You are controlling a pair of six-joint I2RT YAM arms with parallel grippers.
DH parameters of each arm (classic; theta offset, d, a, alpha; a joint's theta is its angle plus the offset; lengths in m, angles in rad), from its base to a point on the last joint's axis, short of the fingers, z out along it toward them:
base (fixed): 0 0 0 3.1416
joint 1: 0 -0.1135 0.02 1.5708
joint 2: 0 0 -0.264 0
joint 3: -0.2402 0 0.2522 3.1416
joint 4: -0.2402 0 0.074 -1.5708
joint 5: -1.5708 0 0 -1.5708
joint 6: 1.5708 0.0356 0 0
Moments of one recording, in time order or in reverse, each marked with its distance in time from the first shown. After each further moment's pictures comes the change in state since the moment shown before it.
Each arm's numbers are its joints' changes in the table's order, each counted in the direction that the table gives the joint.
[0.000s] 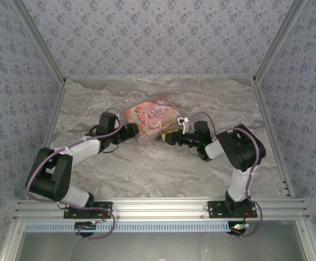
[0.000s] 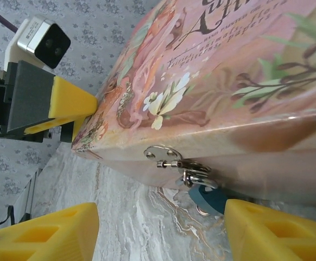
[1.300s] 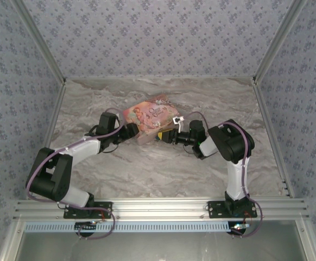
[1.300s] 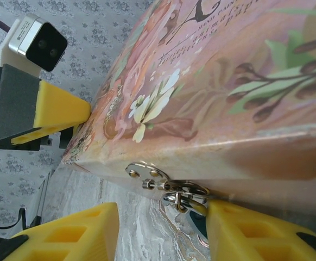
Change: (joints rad) left arm 0.002 0.000 0.000 0.003 0.004 -0.008; right arm -0.020 0.147 -0.087 0.113 0.042 0.079
